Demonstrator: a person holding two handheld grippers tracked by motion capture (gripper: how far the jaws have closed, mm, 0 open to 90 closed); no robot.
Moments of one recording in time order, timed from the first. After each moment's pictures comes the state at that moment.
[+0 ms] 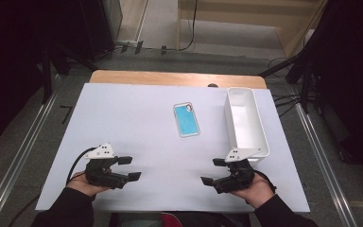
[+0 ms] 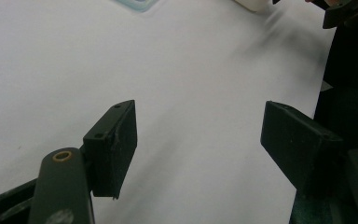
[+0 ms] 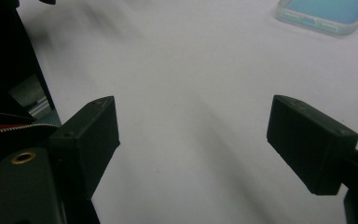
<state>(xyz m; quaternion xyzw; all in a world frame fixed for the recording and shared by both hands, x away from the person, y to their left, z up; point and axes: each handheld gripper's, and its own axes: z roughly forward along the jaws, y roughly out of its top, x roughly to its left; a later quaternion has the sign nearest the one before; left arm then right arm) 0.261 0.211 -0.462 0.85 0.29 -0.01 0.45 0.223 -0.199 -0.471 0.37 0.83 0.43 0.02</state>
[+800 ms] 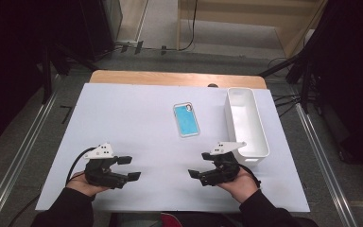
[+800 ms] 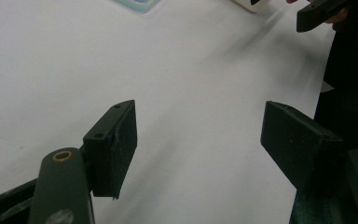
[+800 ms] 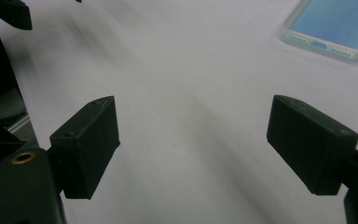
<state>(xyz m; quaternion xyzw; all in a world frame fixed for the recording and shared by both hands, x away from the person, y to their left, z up) 0.260 0.211 -0.462 0.85 0.29 -0.01 0.45 0.243 -0.164 -0.470 0.38 0.82 0.42 0.04</state>
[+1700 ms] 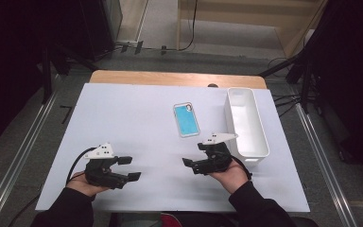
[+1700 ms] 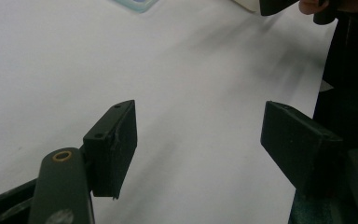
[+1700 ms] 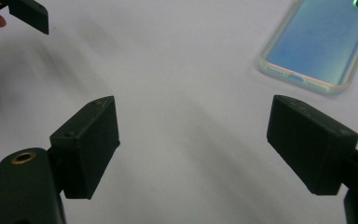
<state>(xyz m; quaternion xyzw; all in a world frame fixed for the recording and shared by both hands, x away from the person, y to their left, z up) 0.260 0.211 -0.461 0.85 0.29 -0.01 0.45 0.268 -0.147 -0.467 0.40 0.81 0.42 0.07</state>
